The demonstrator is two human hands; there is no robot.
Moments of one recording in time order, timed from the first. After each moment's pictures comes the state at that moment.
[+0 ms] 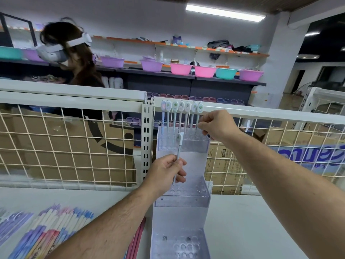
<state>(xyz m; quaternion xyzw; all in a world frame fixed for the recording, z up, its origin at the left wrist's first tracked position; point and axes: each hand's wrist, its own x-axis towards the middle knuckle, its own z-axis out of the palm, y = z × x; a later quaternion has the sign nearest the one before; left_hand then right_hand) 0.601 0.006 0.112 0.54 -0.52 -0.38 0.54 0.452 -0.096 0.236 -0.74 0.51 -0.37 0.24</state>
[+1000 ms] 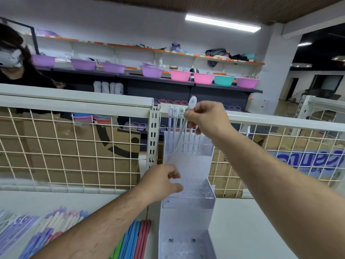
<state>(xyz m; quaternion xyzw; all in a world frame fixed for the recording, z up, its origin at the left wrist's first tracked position) 0.635 0.025 0.116 0.64 -0.66 -0.20 0.34 0.490 -0.038 0.267 -0.73 0.39 -0.47 0.32</state>
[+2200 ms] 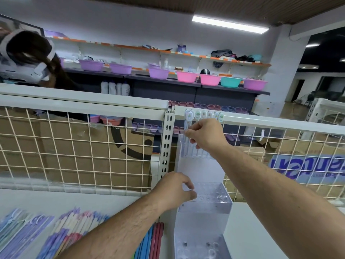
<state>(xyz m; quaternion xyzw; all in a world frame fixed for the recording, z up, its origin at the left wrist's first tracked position) 0.646 0.026 0.101 0.65 -0.66 -0.22 0.31 0.538 -0.060 0.228 -0.74 0.49 -0.40 0.25</state>
